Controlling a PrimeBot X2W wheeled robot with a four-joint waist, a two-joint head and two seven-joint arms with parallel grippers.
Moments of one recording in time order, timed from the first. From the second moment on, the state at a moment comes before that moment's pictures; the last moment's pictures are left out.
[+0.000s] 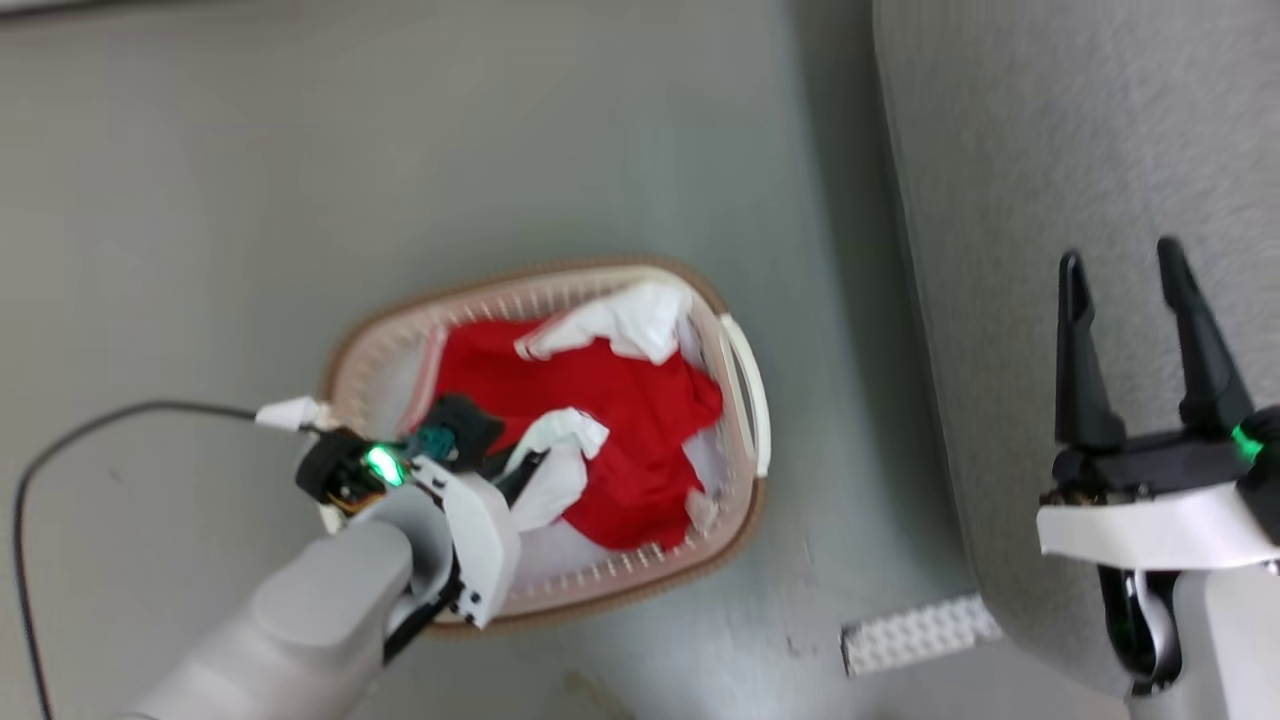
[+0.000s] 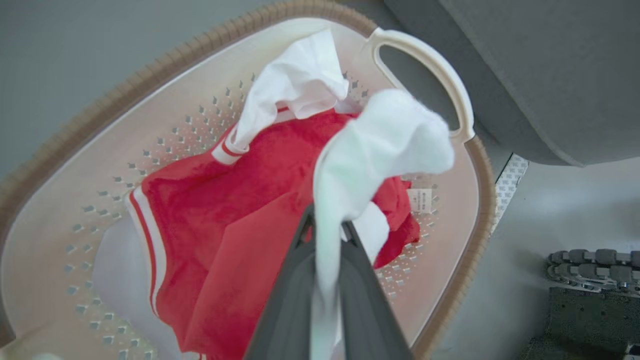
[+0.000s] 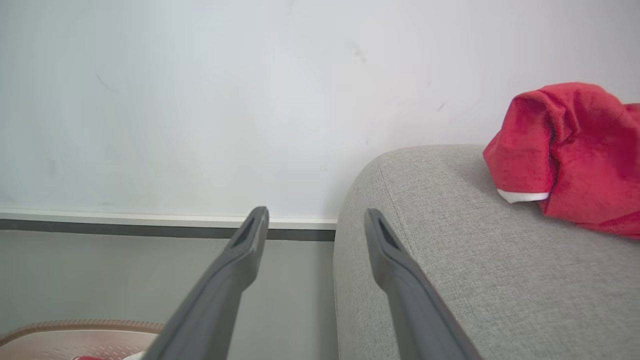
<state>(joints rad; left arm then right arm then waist) -0.90 0.35 -1.25 0.84 -0.78 -0.13 -0.18 -0.37 -0.05 0.03 0.06 0.18 0.13 -0.26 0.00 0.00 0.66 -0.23</state>
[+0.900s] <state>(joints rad) -0.46 0.40 -0.85 0.38 -0.70 0.11 -0.26 -0.06 -0.05 0.01 0.20 0.11 0.13 -0.26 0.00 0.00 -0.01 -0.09</state>
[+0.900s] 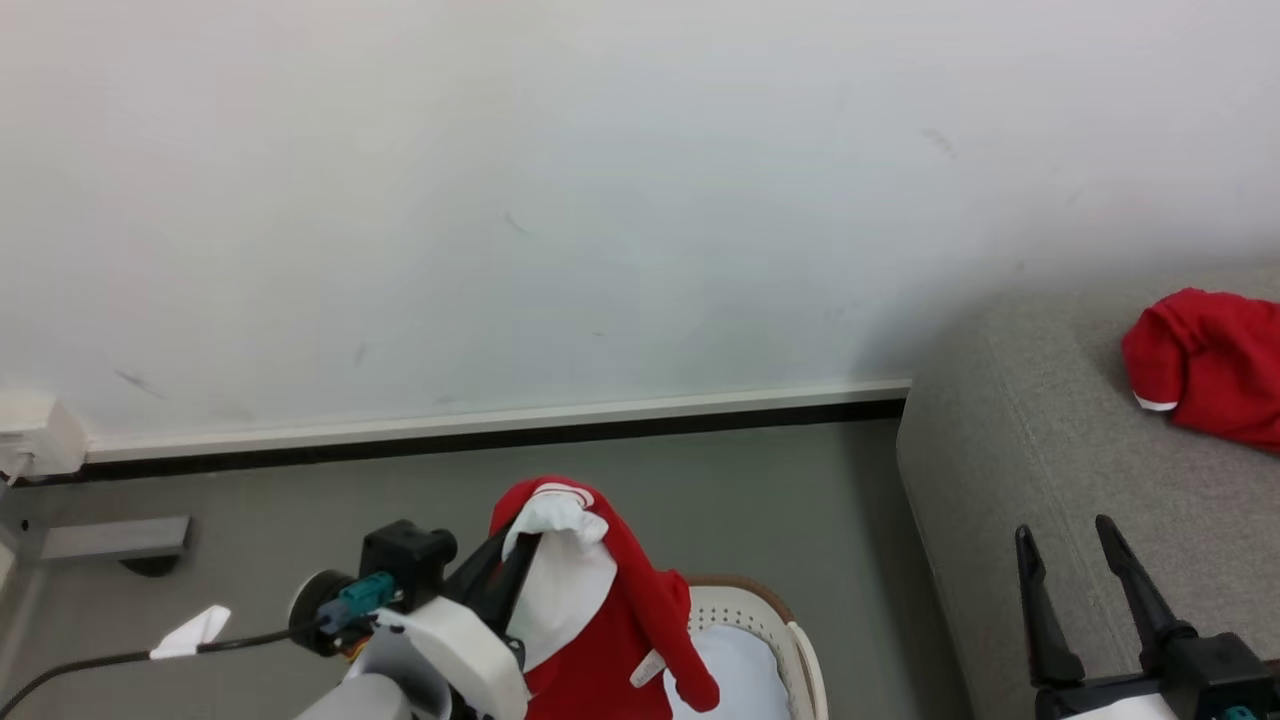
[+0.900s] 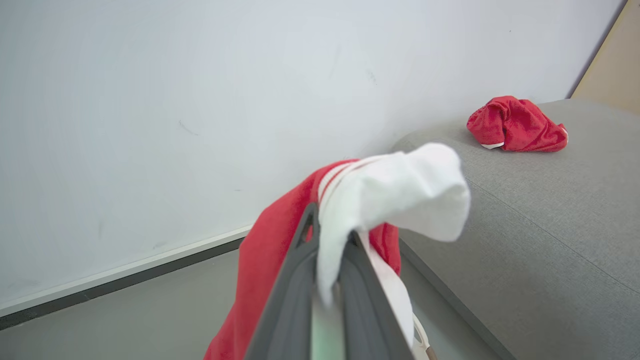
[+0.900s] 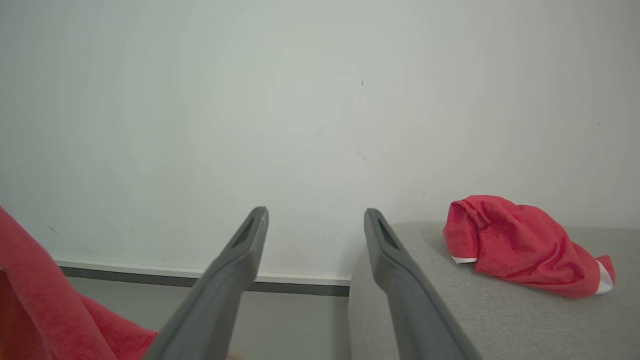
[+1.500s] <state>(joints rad) -0.36 0.49 -0.78 0.19 -0.68 0.16 -0.26 -0.04 -0.05 0.16 0.23 0.12 0.13 -0.26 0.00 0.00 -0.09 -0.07</state>
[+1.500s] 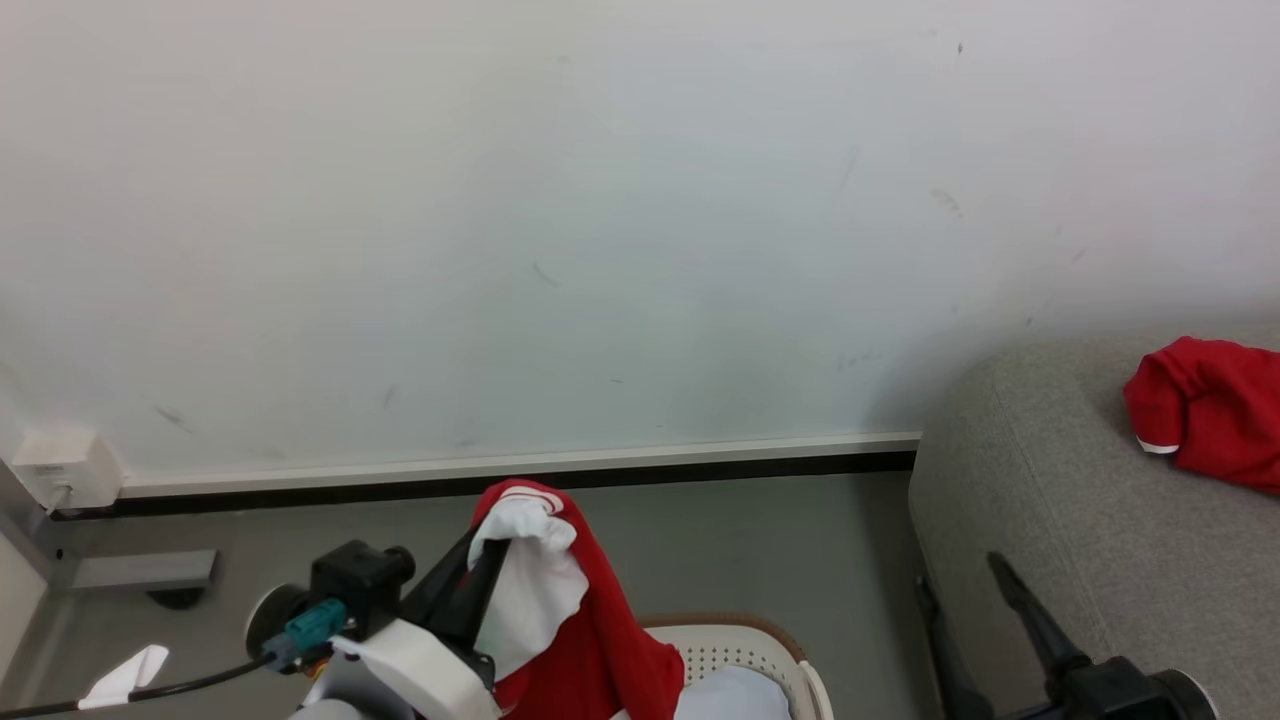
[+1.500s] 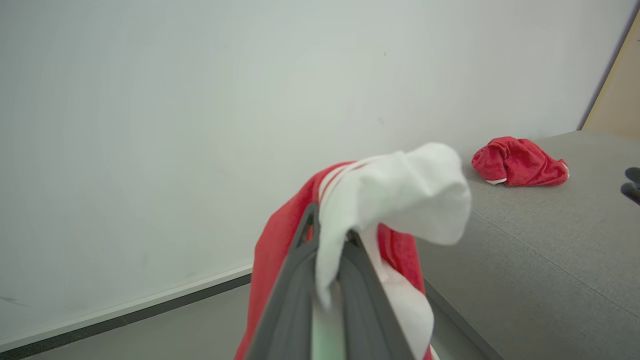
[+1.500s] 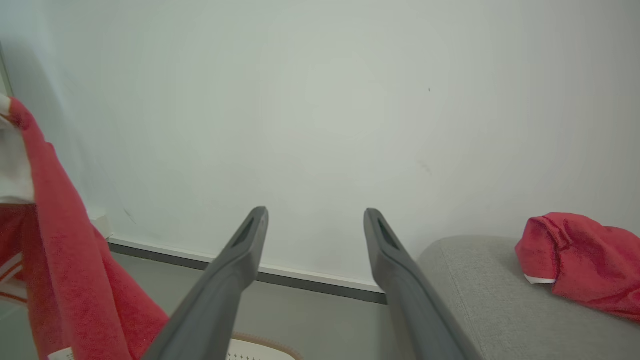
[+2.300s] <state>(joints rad) -0.43 0.46 -0.89 0.01 -0.62 0.11 -0.16 -0.47 -0.19 0.93 0.36 0.47 0.13 -0.25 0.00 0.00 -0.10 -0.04</state>
